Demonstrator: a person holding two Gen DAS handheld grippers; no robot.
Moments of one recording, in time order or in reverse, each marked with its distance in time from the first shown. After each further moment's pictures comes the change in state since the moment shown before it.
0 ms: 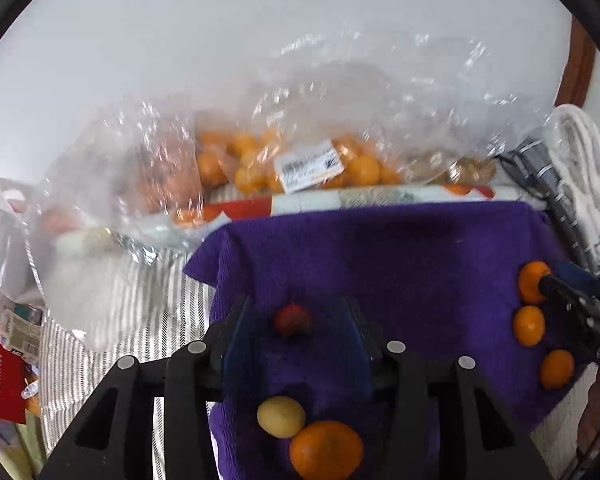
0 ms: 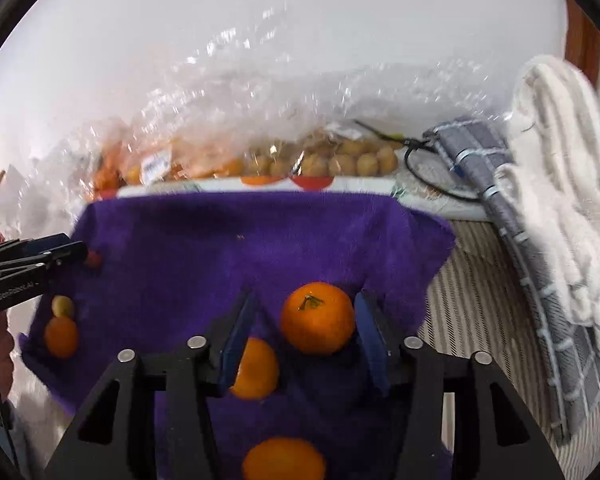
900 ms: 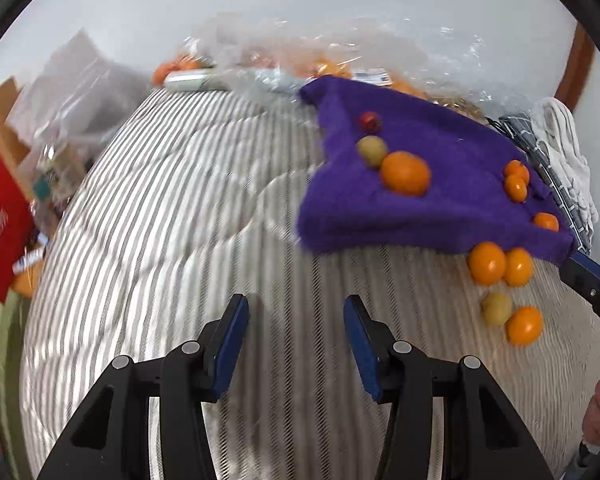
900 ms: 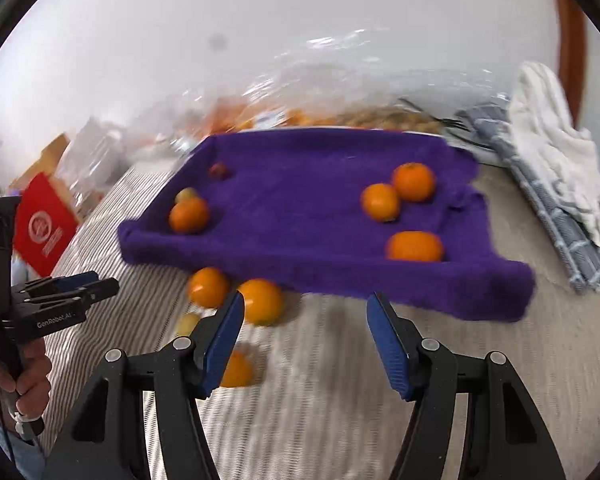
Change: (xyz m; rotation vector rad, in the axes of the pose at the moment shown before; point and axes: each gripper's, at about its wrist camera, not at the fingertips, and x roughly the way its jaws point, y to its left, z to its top) left arm -0.072 0.079 -0.185 -0.185 0.007 -0.023; right arm -0.095 0.079 -0.118 -0.078 -0.027 0.111
